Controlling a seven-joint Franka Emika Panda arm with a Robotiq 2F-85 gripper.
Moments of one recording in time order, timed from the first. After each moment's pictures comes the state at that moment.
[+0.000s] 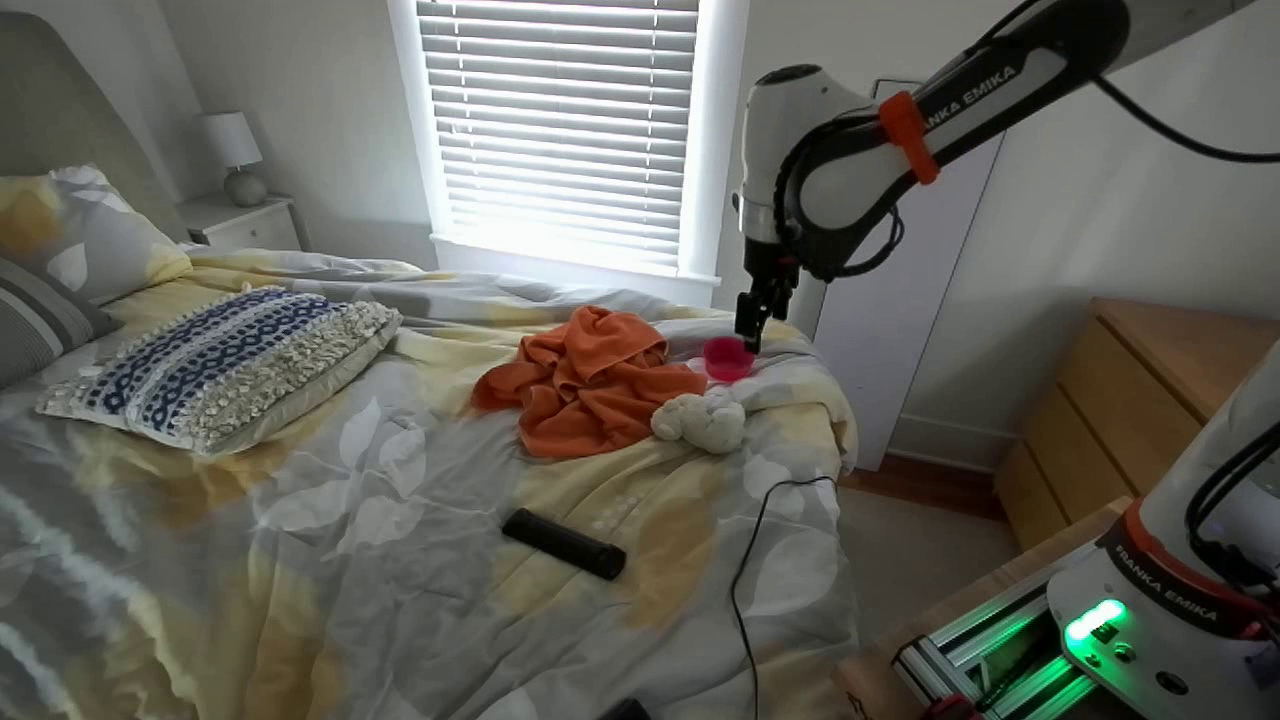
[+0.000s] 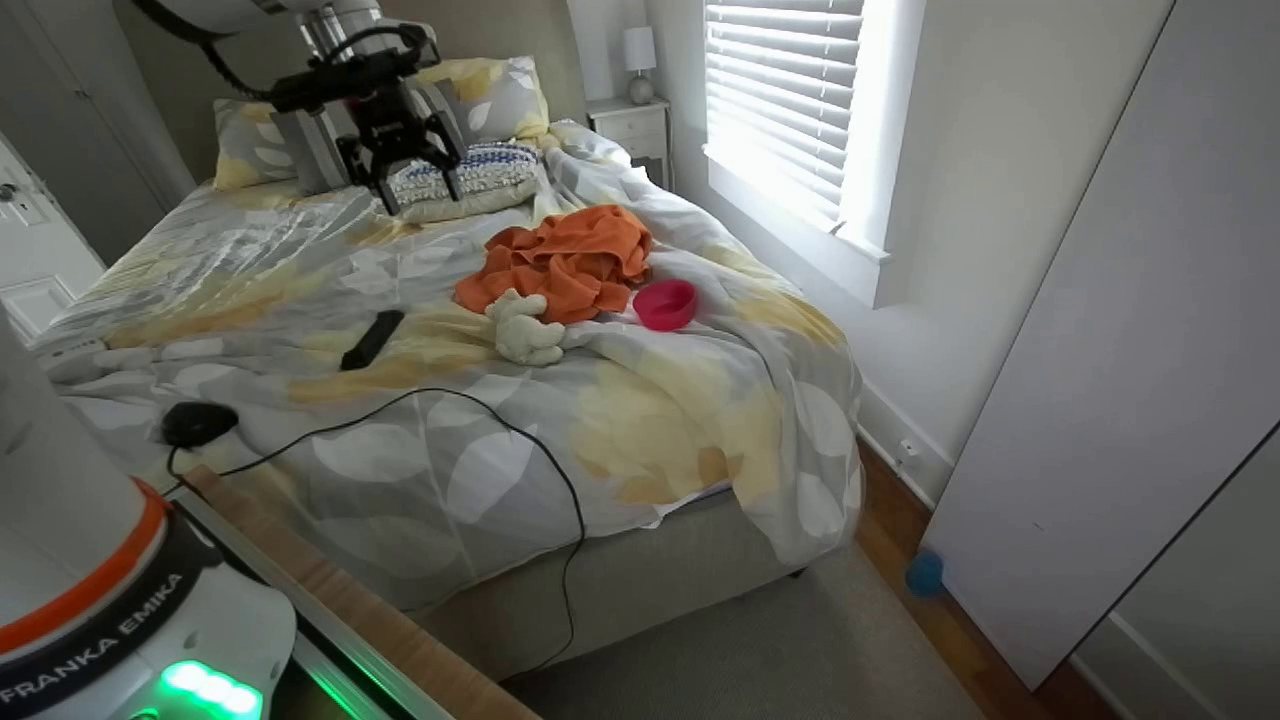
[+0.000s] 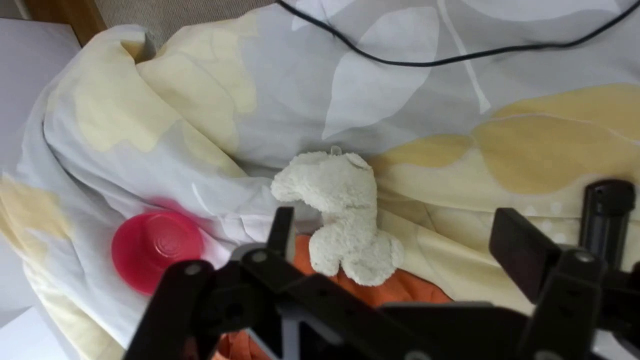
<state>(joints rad) 0.19 0.02 0.29 -2.30 -0.22 2.26 0.10</state>
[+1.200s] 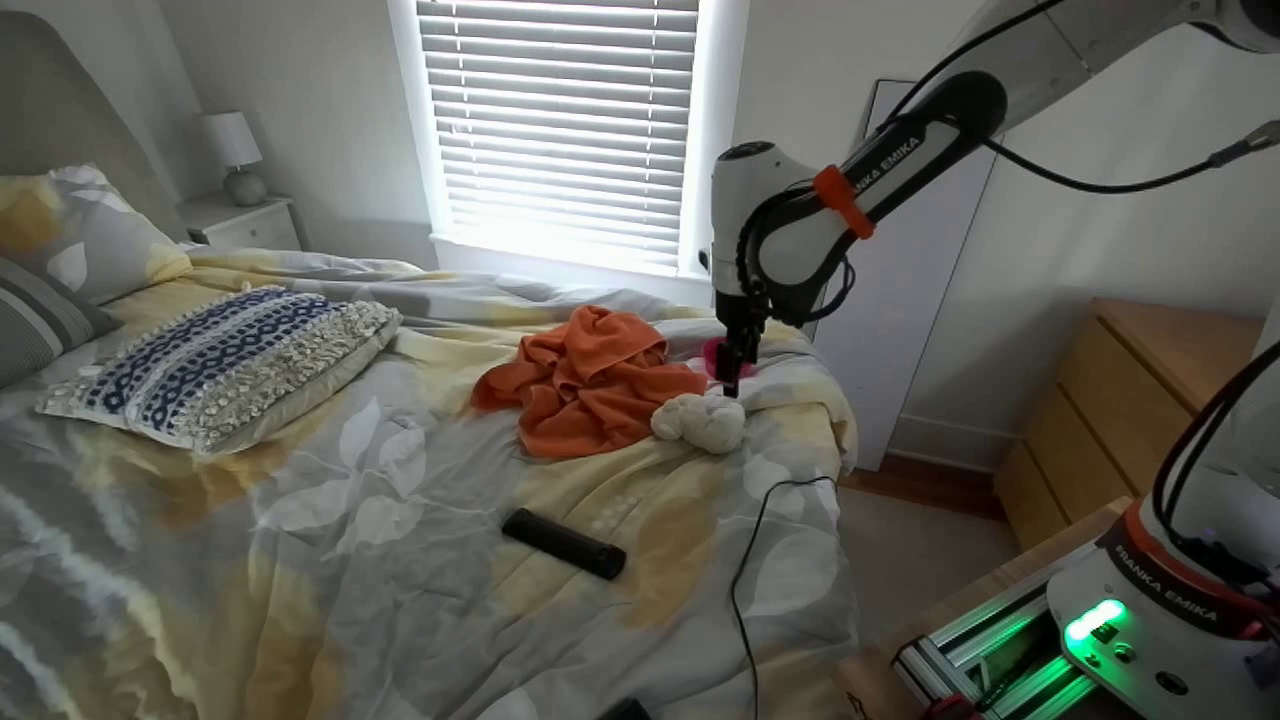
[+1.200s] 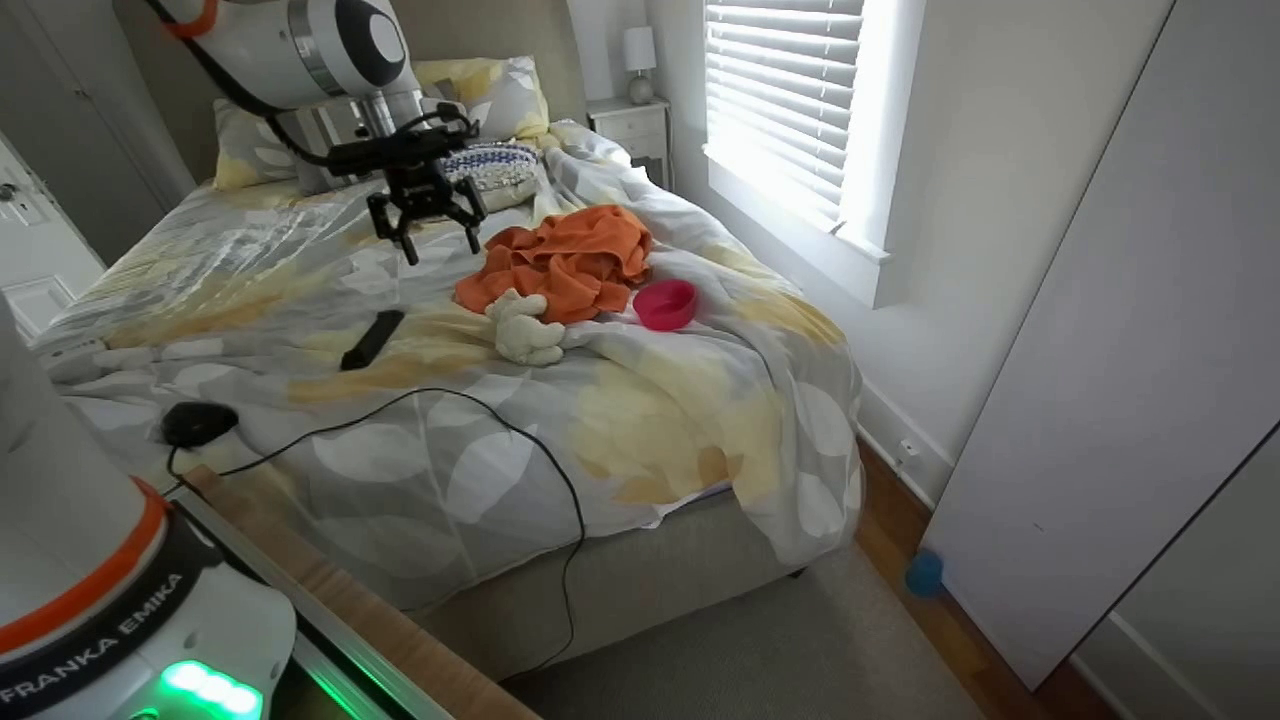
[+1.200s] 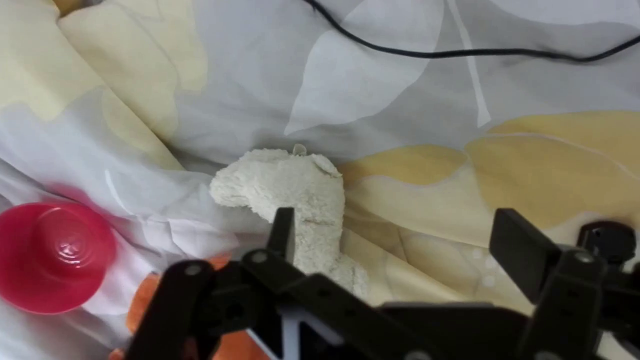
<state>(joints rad) 0.21 0.26 0.27 -2.22 -0.25 2.36 -0.02</state>
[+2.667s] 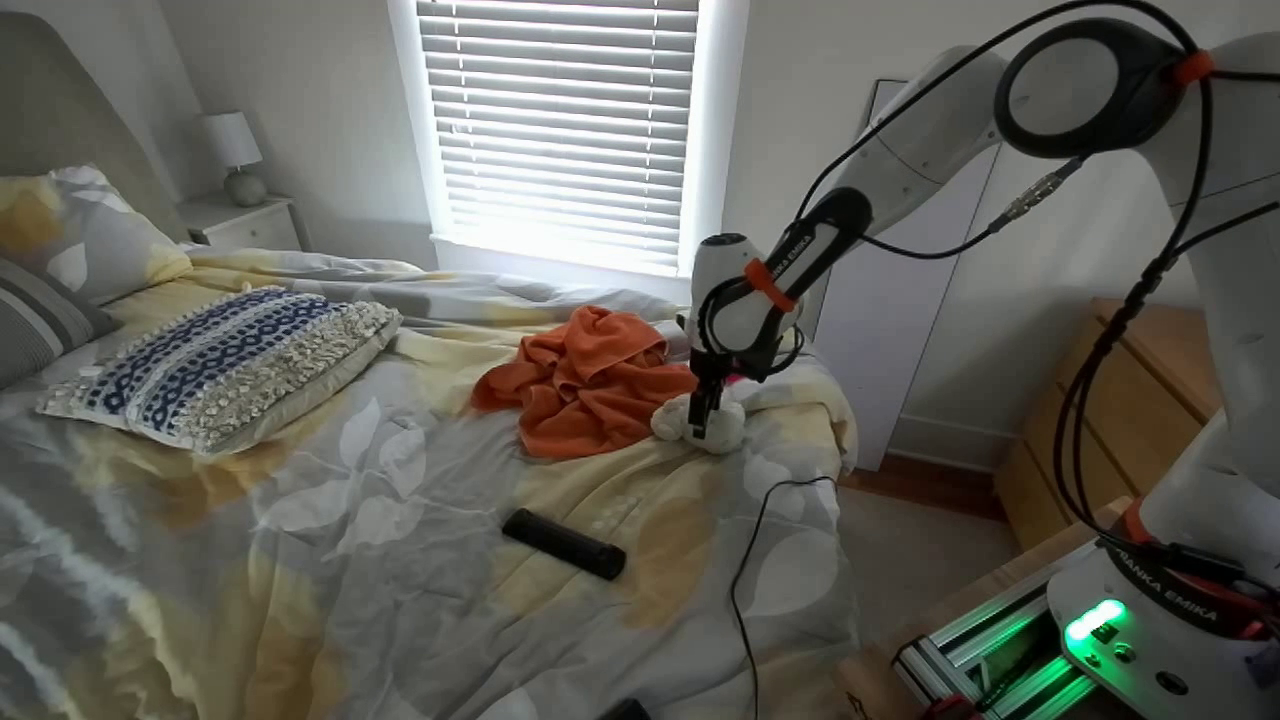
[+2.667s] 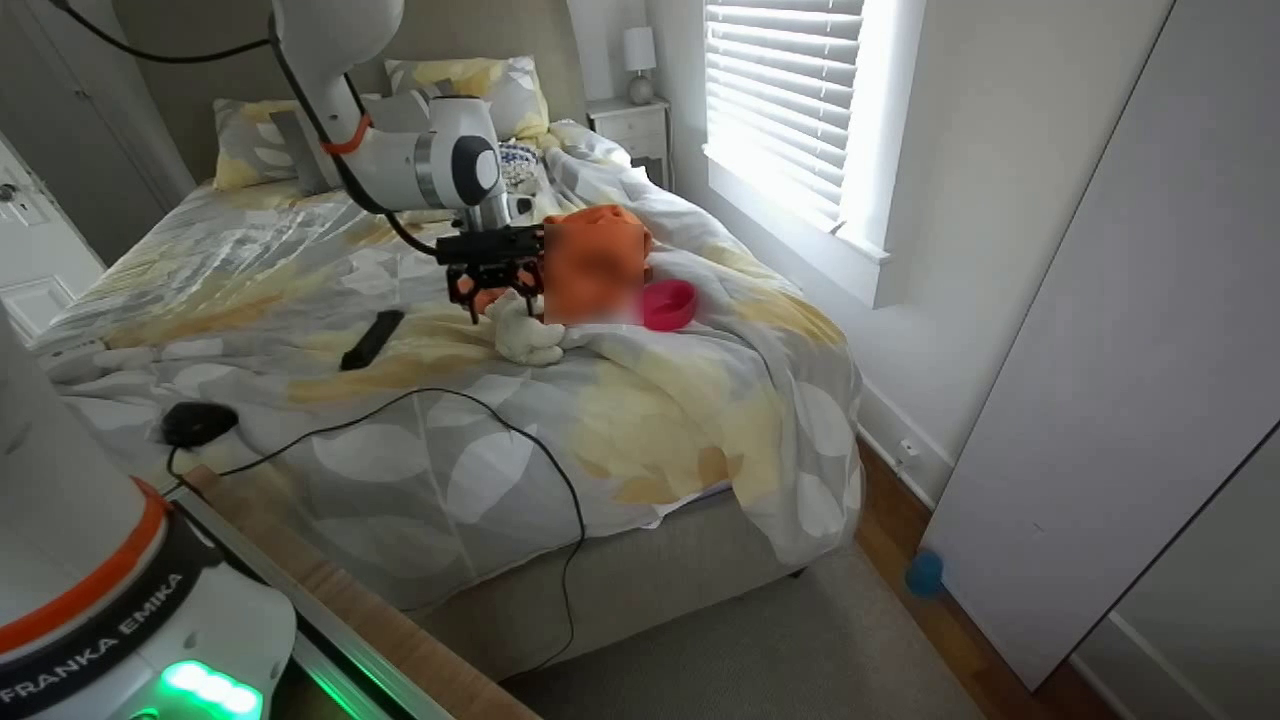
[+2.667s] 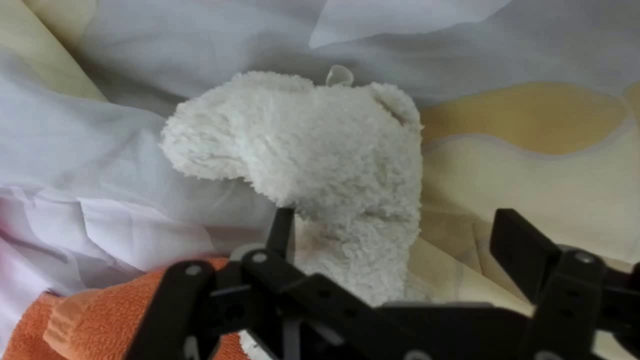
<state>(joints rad) 0.19 0.71 0.19 -1.96 -0.21 2.59 -0.24</state>
